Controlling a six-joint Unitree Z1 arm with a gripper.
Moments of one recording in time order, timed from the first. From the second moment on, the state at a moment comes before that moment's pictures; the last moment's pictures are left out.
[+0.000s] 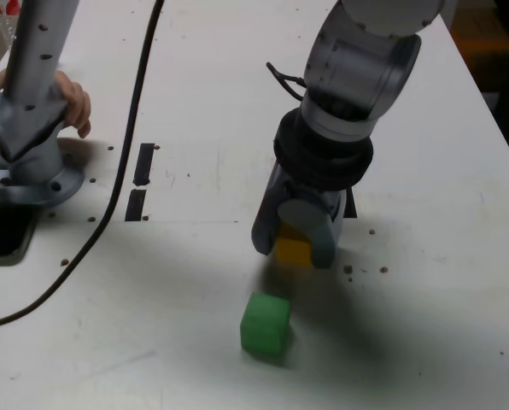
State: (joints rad) arm -0.42 2.13 -1.60 1.28 -0.02 -0.14
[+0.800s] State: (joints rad) arm -0.37 1.92 -1.62 1.41 0.05 -0.15
